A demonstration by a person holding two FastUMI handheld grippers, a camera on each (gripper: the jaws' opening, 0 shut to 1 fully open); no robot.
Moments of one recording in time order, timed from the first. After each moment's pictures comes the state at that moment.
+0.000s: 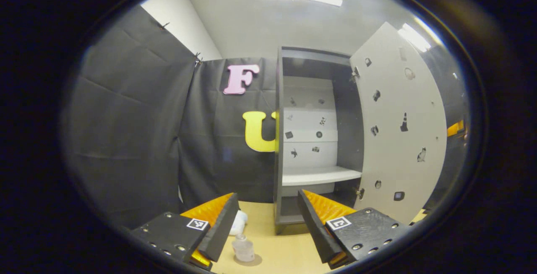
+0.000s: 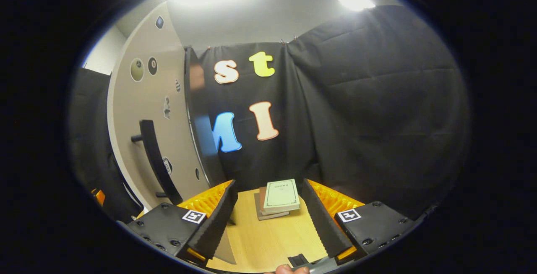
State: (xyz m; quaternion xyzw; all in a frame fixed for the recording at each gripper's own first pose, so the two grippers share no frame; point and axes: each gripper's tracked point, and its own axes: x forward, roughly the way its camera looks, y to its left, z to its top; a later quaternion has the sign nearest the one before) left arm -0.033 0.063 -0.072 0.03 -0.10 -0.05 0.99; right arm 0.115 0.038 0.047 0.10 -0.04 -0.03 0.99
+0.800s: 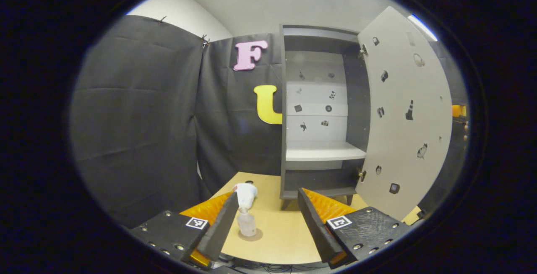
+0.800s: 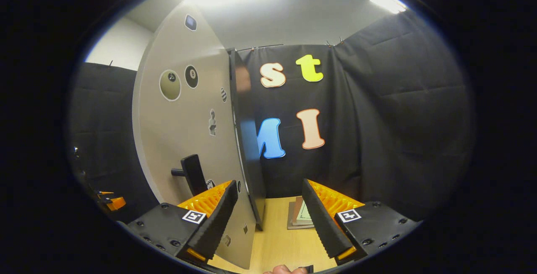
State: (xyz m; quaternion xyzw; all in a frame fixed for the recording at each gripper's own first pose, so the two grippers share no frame) left arm -0.083 0.033 -0.082 0.05 0.02 0.03 1.00; right arm 0.139 0.102 0.100 0.06 -0.05 0.13 0.99
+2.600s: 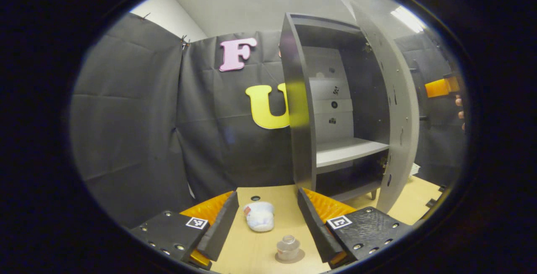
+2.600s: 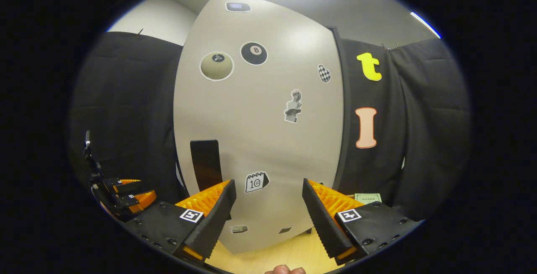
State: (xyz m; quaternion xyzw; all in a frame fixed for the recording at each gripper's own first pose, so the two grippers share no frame) left arm 0.063 0.169 -0.090 0.10 0.00 -0.06 0.99; right arm -0.054 0.161 0.092 -0.03 -0.03 0.18 0.98
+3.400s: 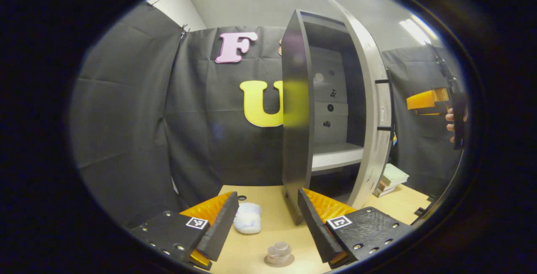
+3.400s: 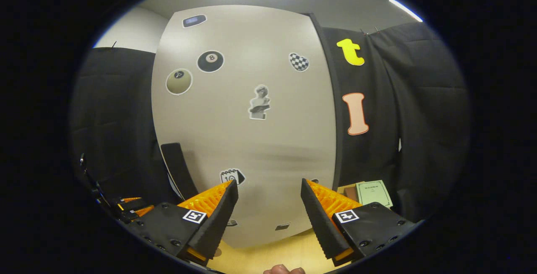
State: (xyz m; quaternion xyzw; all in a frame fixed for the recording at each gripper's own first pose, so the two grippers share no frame) left arm 0.097 0.151 -0.091 0.05 0.02 -0.11 0.99; right arm -0.033 0.125 0.088 0.05 0.00 0.13 0.99
